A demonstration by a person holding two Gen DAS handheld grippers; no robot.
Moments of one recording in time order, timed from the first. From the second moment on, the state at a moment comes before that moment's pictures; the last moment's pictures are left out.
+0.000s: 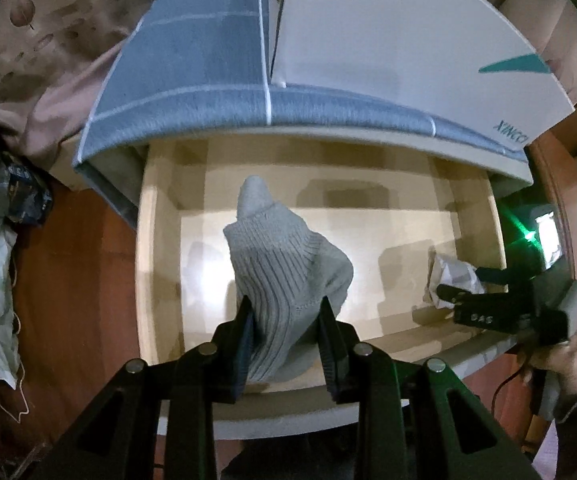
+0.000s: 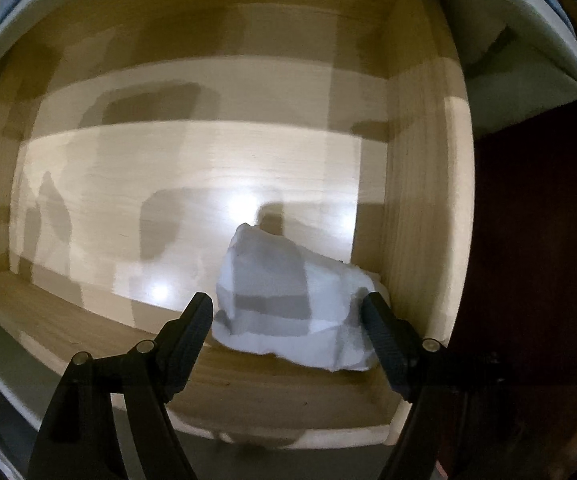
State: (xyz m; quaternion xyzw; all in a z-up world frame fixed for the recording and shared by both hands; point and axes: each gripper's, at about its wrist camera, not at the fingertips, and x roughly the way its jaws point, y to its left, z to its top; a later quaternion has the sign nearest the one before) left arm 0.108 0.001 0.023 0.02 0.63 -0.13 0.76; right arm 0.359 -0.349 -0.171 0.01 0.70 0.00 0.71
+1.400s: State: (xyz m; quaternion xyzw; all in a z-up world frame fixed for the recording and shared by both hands) left arm 0.257 -0.084 0.192 0.09 0.47 -0.17 0.86; right arm 0.305 -0.345 -0.177 0.01 0.68 -0.01 0.73
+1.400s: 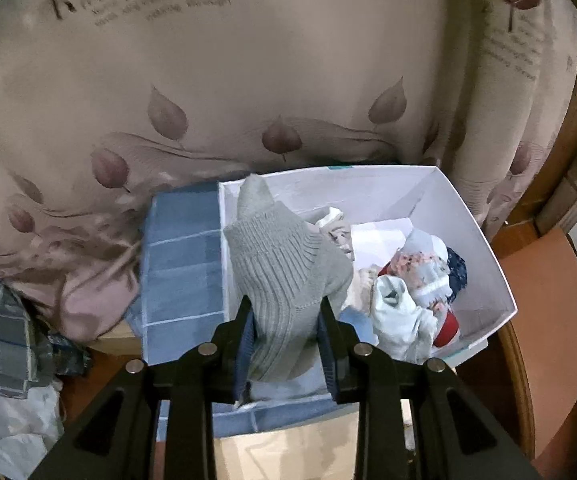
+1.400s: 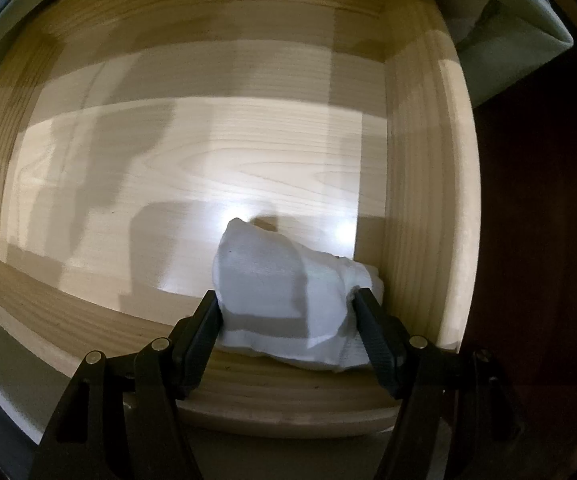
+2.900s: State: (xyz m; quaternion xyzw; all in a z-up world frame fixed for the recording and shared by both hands) left arm 0.173 -0.029 0.161 0.15 0.48 -0.11 0.86; right arm 0.319 -0.343 -0.175 0.00 0.71 -0.01 0.71
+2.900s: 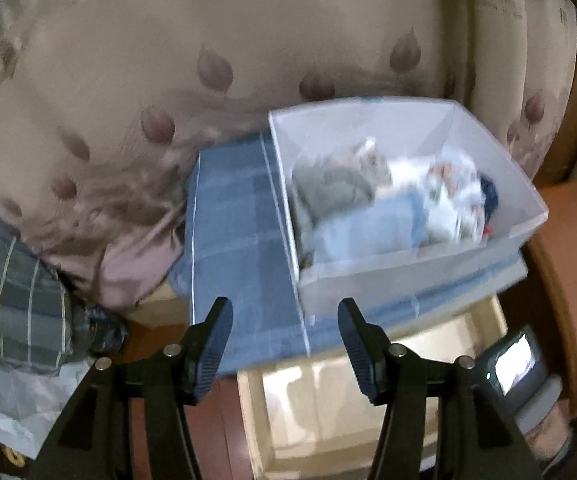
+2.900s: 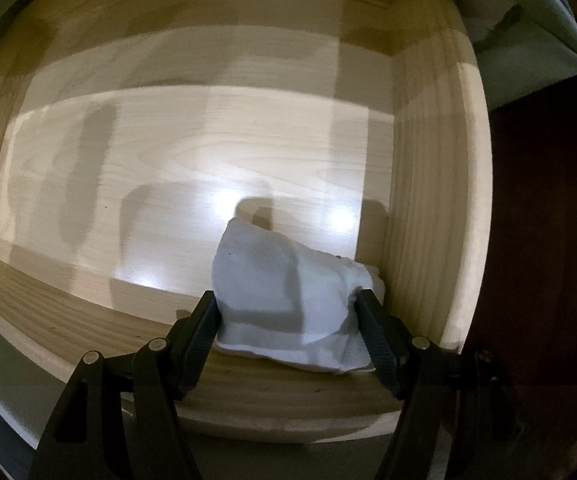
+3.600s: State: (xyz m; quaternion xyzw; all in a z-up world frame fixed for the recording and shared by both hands) left arm 0.105 -0.014 0.007 0.08 0.57 -0.05 0.82; right arm 0.363 -0.313 -0.180 -0.04 0.74 -0.01 0.67
